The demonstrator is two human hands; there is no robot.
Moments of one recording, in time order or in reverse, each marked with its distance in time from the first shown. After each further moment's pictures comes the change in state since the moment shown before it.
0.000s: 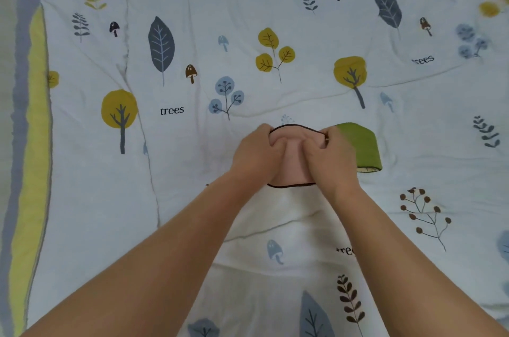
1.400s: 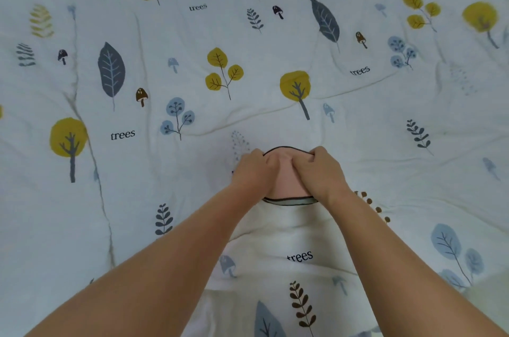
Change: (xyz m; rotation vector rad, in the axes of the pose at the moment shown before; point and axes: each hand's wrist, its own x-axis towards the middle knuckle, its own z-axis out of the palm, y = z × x) left_hand 0.005 0.058 0.068 0.127 -0.159 -0.145; right_hand 0.032 0.039 -0.073 -0.172 -0.182 0.173
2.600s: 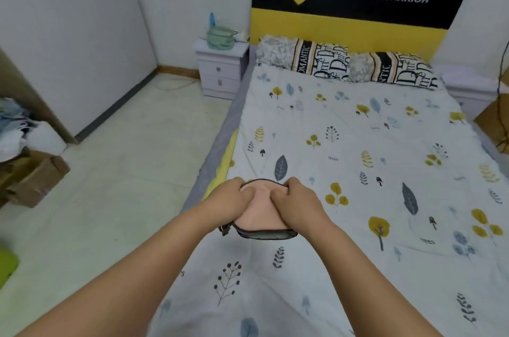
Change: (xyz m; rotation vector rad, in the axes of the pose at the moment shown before) left_hand -0.357 -0.103 -0.283 -0.211 0.518 0.005; right_hand -0.358 -0.254 0.015 -0.355 -0.221 -0.705
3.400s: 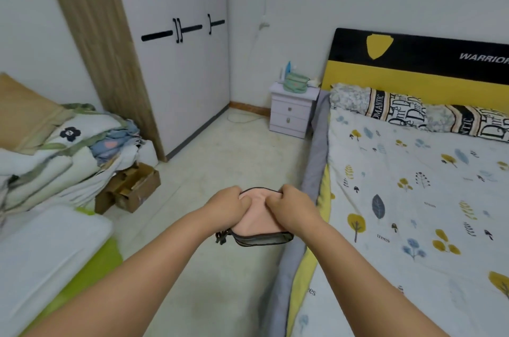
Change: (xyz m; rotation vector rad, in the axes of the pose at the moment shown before) left_hand -0.136 -0.265 -0.270 0.114 0.204 -0.053; right_hand -0.110 -0.309 0.231 -0.141 -0.023 -0.183
